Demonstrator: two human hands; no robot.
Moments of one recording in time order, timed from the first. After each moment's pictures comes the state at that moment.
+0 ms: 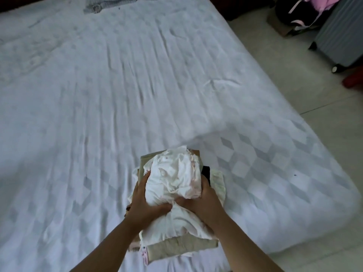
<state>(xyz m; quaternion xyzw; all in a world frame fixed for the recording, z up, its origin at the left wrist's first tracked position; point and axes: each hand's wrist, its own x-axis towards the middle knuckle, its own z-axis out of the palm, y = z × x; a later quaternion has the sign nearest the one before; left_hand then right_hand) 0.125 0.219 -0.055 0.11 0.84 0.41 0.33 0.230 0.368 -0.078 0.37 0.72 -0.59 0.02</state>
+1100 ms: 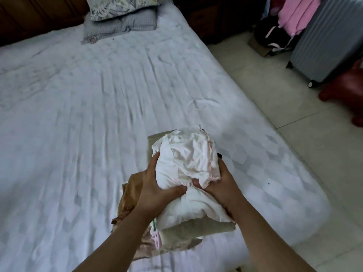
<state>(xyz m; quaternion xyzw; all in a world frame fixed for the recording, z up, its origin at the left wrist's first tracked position) 0.155 0.324 0.022 0.23 0.80 0.51 0.22 0.266 0.476 -0.005 0.33 0.71 -0.61 -0.11</state>
